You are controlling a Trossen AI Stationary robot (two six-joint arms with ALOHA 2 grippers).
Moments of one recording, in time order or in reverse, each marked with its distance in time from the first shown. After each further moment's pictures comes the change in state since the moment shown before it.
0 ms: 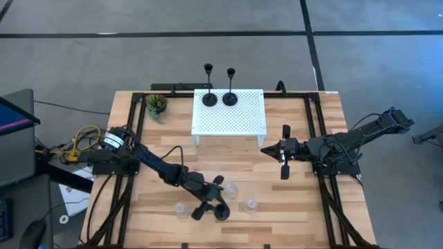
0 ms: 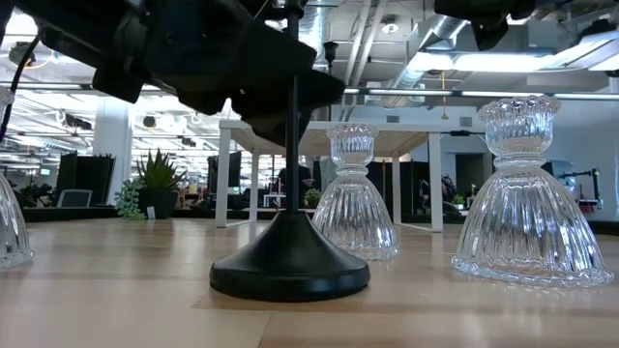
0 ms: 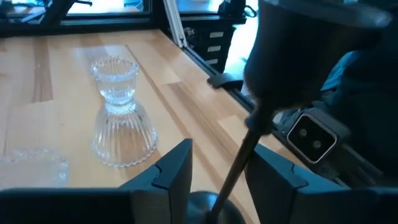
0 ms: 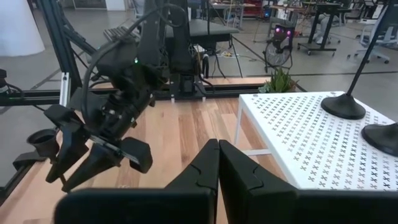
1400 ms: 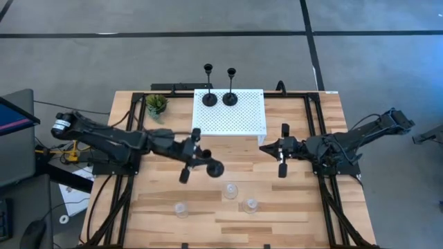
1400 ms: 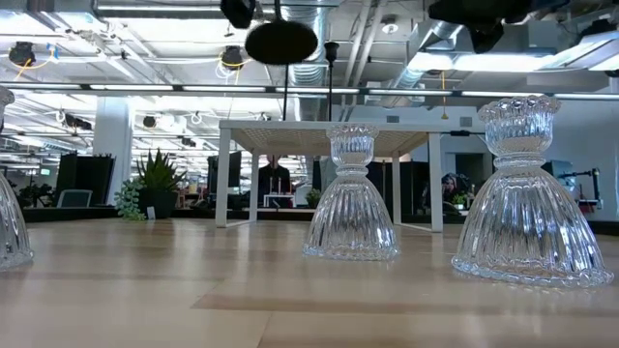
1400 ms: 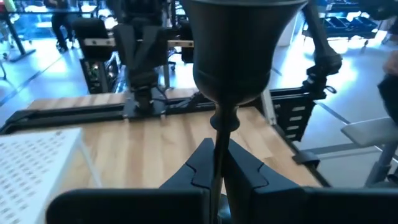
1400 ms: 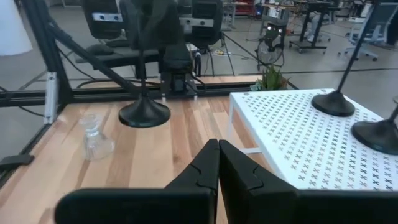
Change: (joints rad) left arm 0.224 -0.691 0.000 -0.554 -0.157 0.068; right arm -0.033 0.018 0.000 0.016 -0.002 -0.002
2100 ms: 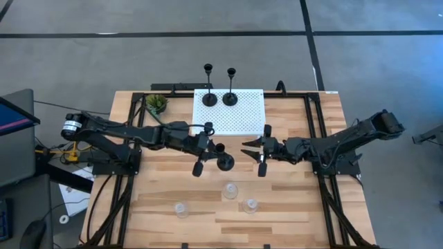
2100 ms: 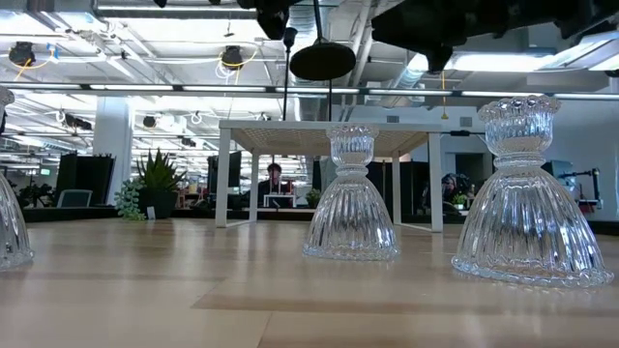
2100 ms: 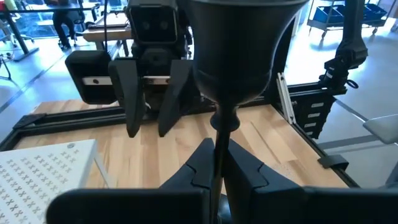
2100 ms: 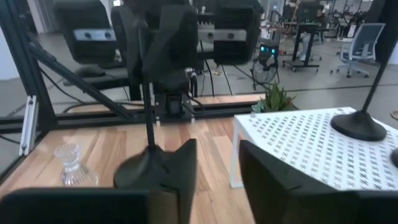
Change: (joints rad) left arm 0.095 0.161 0.127 0.008 0.093 0.057; right arm -0.110 0.350 0.000 0.457 -0.079 -0.042
